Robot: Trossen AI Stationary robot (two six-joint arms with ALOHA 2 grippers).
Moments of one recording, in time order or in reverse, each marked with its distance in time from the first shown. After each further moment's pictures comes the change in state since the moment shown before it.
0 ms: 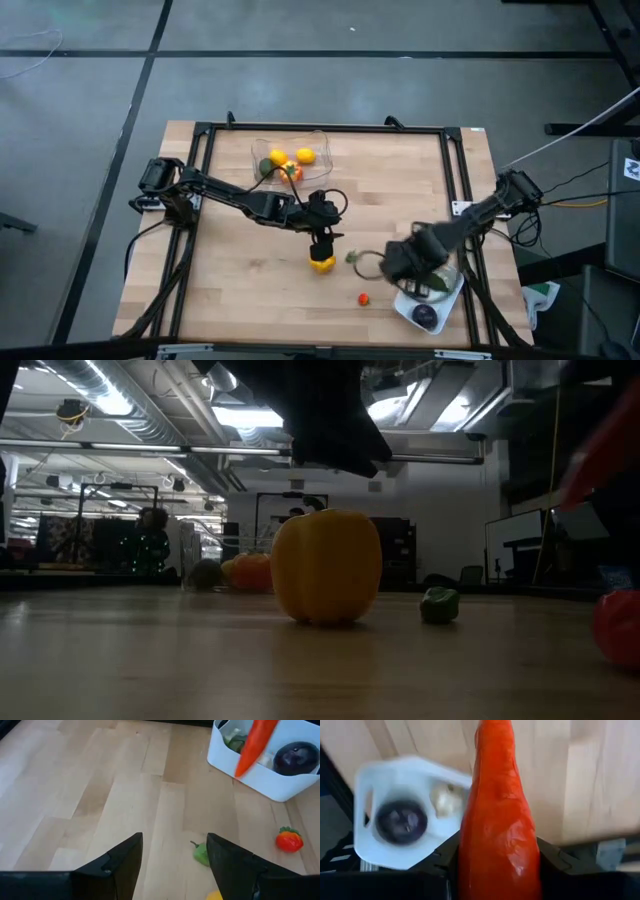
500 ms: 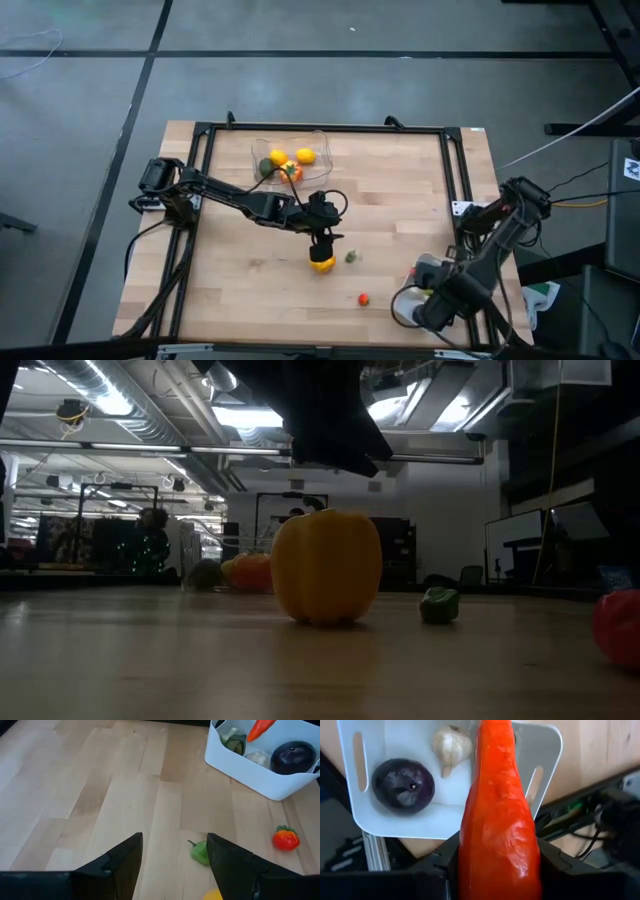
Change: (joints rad) left arm -0.005 0.000 0.000 0.000 0.004 0.000; right arm 0.325 0.005 -0.001 -0.060 0.002 0.506
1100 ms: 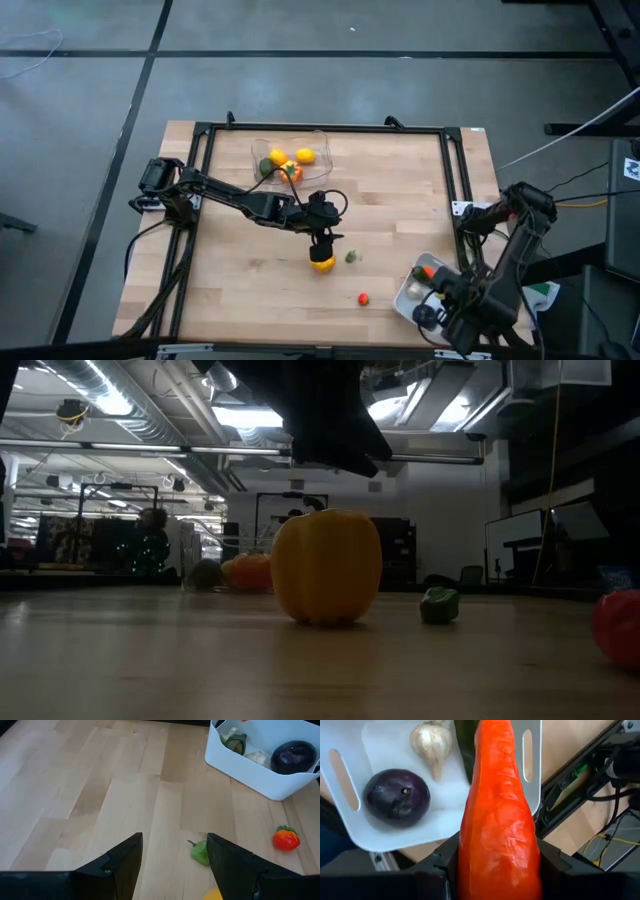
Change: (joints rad) left arm 0.000 0.000 0.000 0.000 0.000 0.000; right arm 0.178 0.020 0.000 0.001 0.064 0.496
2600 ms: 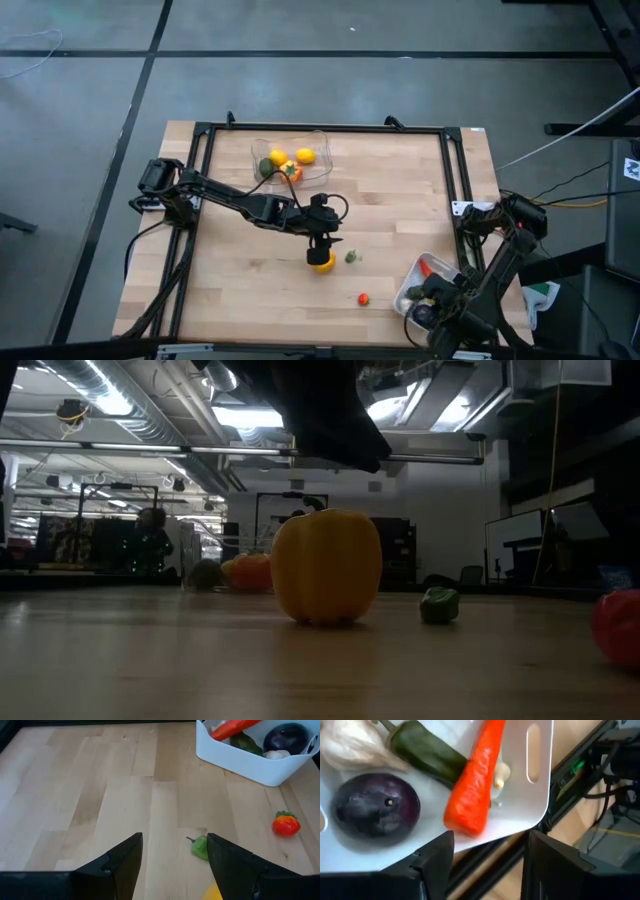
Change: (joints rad) left arm -0.019 0.000 0.000 0.000 0.000 0.113; right arm -0.031 0.130 0.000 0.000 -0.027 -0.026
